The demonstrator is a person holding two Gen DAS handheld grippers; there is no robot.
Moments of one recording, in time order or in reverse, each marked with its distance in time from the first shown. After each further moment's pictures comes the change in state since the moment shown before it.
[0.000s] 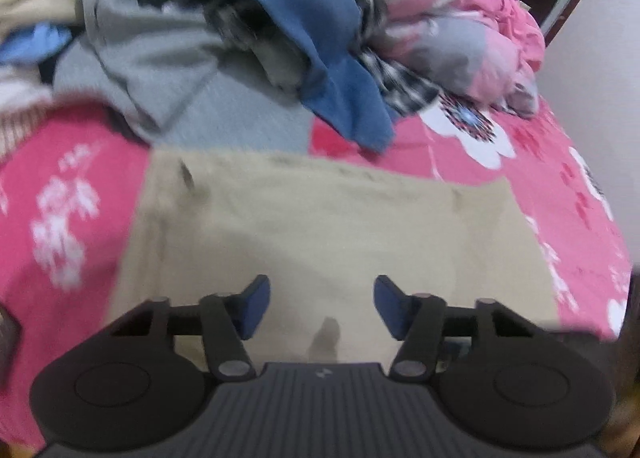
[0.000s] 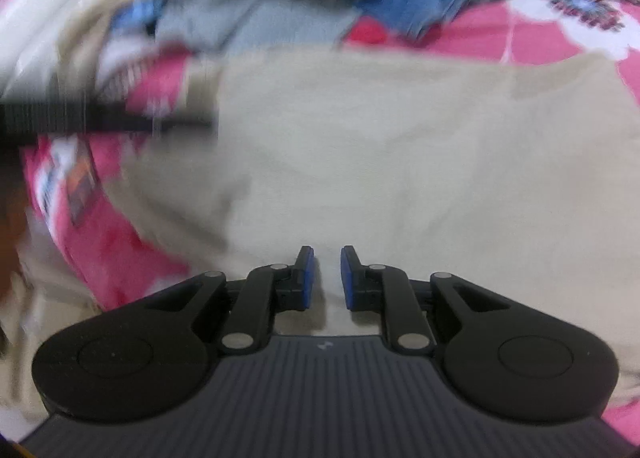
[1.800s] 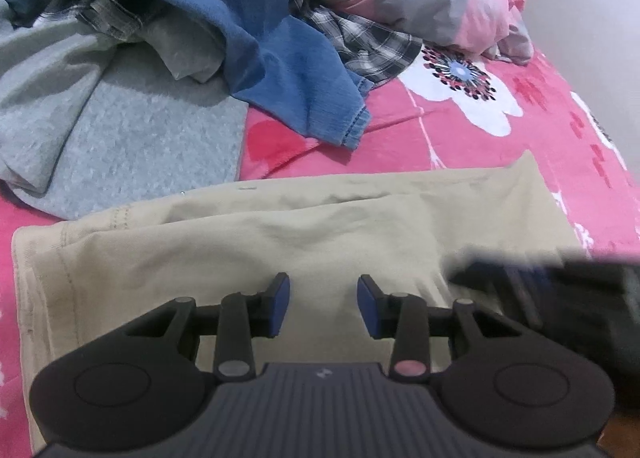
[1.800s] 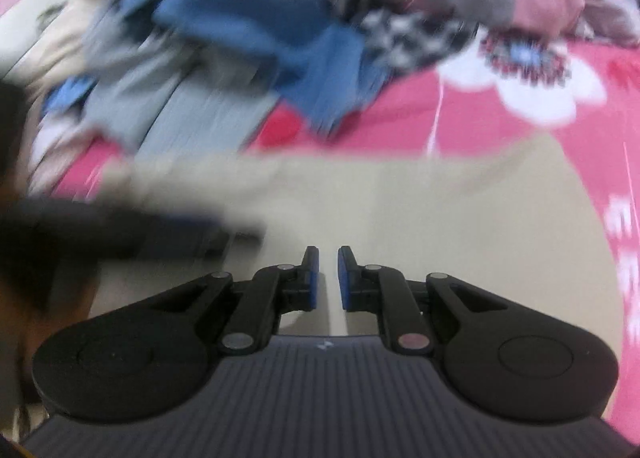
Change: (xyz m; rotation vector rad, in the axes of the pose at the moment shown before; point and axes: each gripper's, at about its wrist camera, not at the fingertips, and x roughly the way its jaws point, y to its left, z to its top) left arm 0.106 -0.025 0.058 0.190 0.088 -0.015; right arm 0.027 -0.038 0.060 0.066 -0.140 -0.178
